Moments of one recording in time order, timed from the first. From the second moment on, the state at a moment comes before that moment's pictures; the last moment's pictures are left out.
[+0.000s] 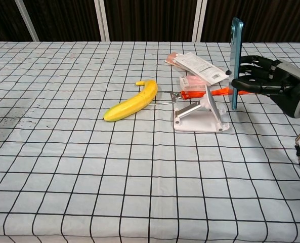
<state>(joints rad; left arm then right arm) -0.11 -1.18 -0.08 -1.58 1.41 1.48 0.19 0.48 -1.74 0.23 -1.13 -1.44 1.13 1.13</state>
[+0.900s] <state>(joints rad) -0.12 -1.18 -0.08 -1.58 1.38 1.46 0.21 0.50 -1.85 0.20 -0.97 -1.44 1.12 1.21</state>
